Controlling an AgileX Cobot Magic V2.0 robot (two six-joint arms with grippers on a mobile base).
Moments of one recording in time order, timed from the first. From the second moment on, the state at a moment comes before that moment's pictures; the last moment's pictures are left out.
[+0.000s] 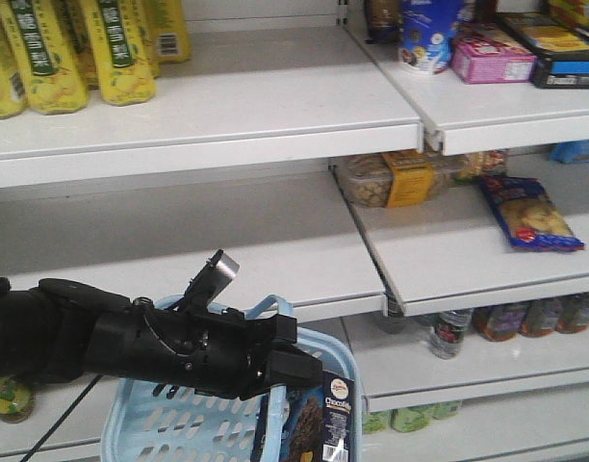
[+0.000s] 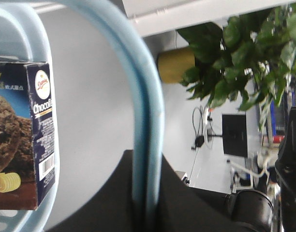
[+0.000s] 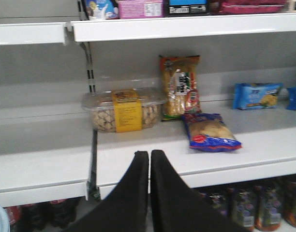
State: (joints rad) left arm -0.51 1.68 -0.81 -1.65 0.78 0.87; right arm 0.00 -0.01 0.03 -0.07 0.09 0.07
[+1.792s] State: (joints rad) left arm -0.52 1.68 -0.81 -1.65 0.81 0.82; right arm 0.00 -0.01 0.03 -0.07 0.09 0.07
